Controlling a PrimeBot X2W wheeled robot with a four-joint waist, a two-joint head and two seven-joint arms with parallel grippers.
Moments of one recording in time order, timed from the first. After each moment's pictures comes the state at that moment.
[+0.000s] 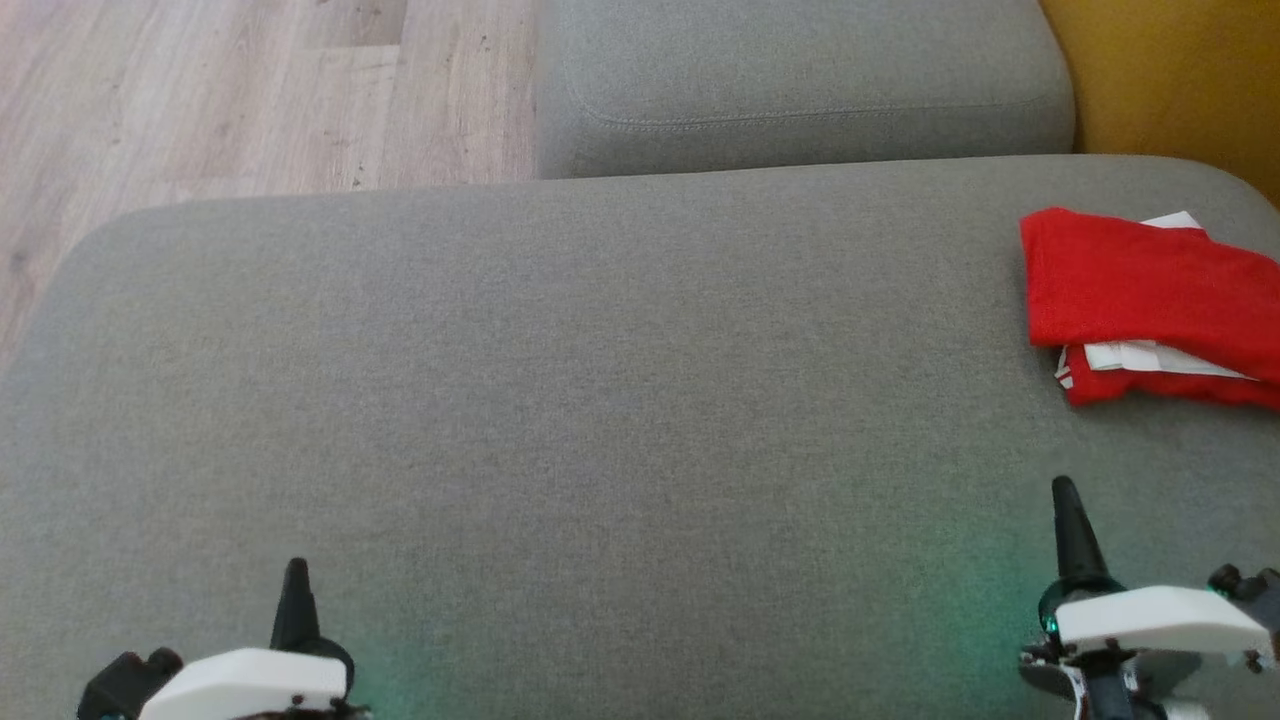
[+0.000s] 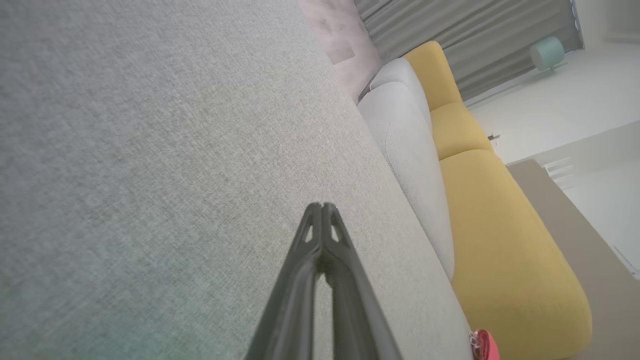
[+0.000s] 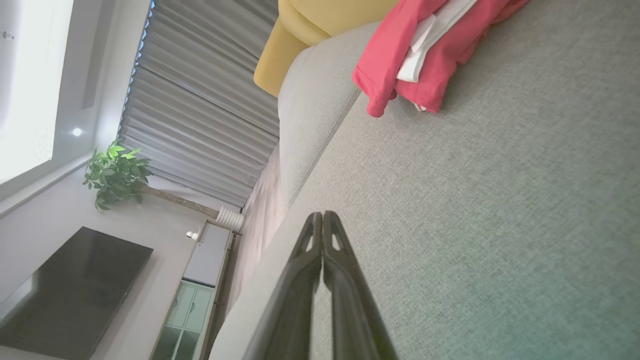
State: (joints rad) left arm 0.04 0.11 -0.11 0.29 -1.19 -0.01 -0.01; right arm 0.04 -0.05 -0.01 0.28 1.07 0.13 -0.01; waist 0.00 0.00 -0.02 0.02
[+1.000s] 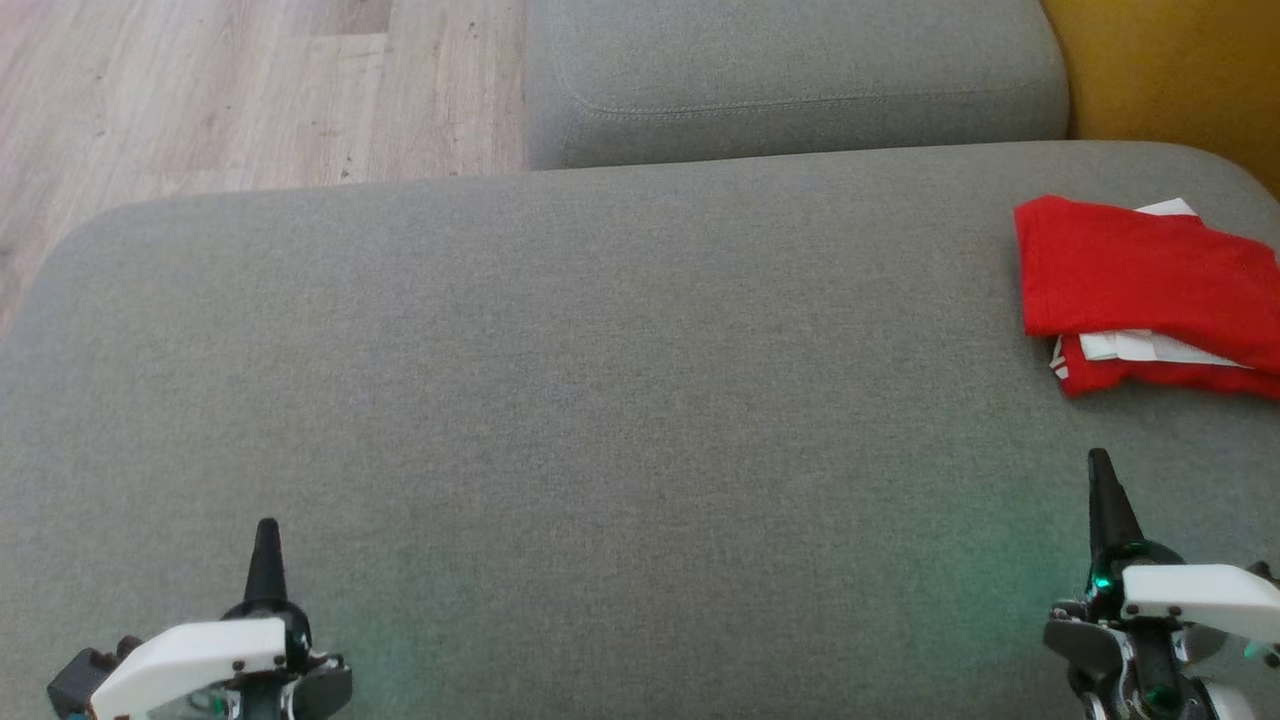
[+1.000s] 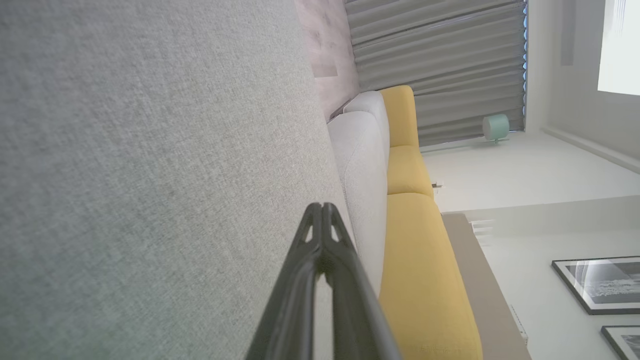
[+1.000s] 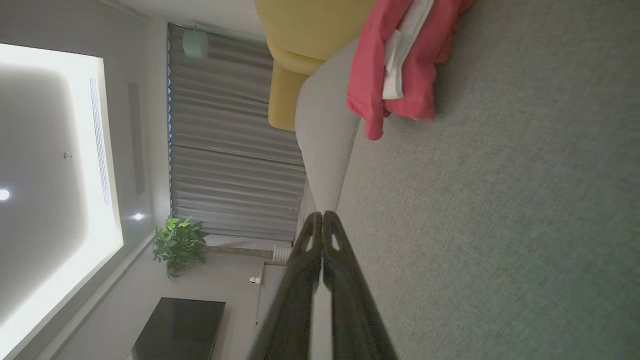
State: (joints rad) left arm -0.02 0.07 0.00 0.28 -1.44 -0.08 0.06; right arm -0.01 -0.05 -0.07 0.28 1.40 0.13 0.05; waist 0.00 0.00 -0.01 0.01
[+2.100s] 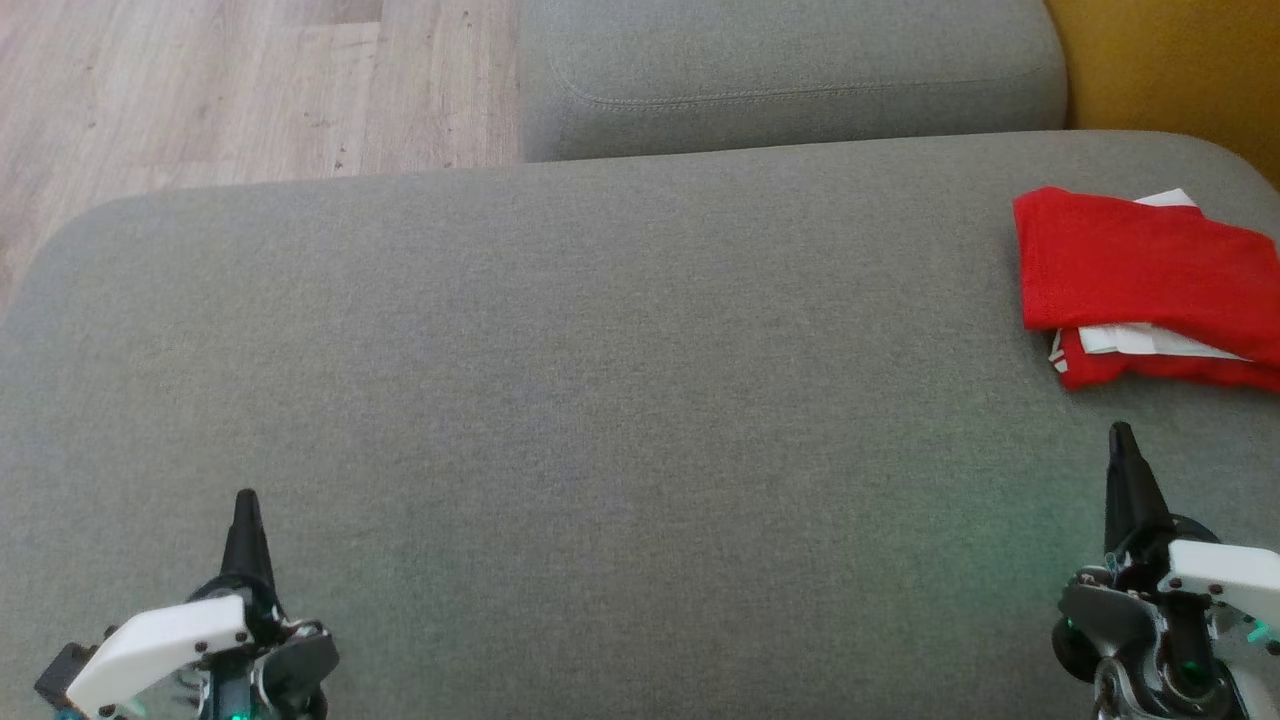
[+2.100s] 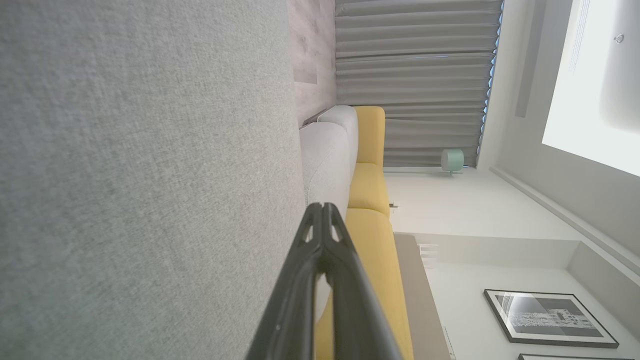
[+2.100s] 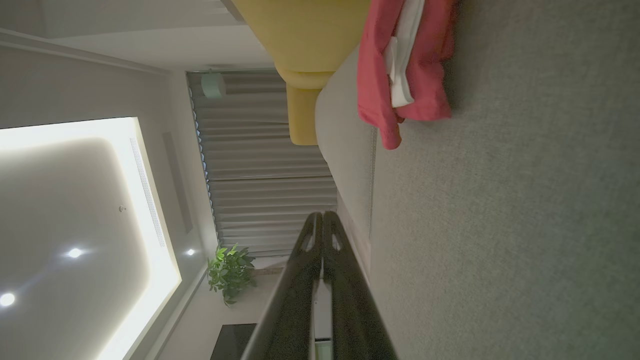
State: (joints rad) left arm -0.06 0.05 0.07 0.28 -1.60 -0.12 0.11; right arm -0.05 -0.05 -0.11 0.28 1.63 0.13 0.09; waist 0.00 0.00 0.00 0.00
